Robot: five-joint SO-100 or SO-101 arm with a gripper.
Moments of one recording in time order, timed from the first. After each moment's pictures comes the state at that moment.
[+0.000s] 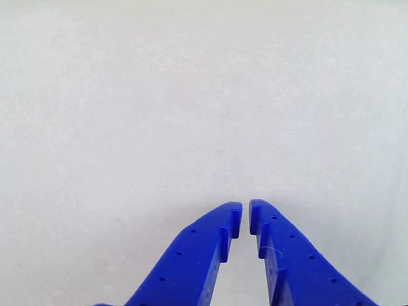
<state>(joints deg) -0.7 -98.3 90.5 77.8 1.5</state>
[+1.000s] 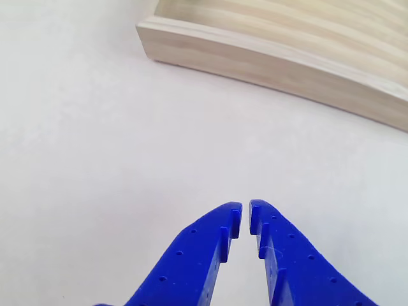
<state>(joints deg) -11.4 -70.5 74.7 57.0 6.0</state>
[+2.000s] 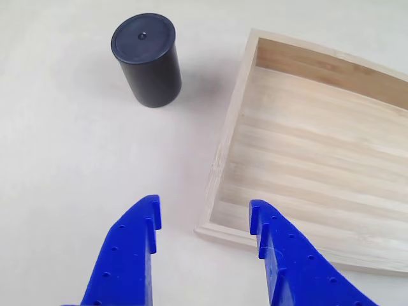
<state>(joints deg) -16.4 -37.4 54.7 33.4 0.8</state>
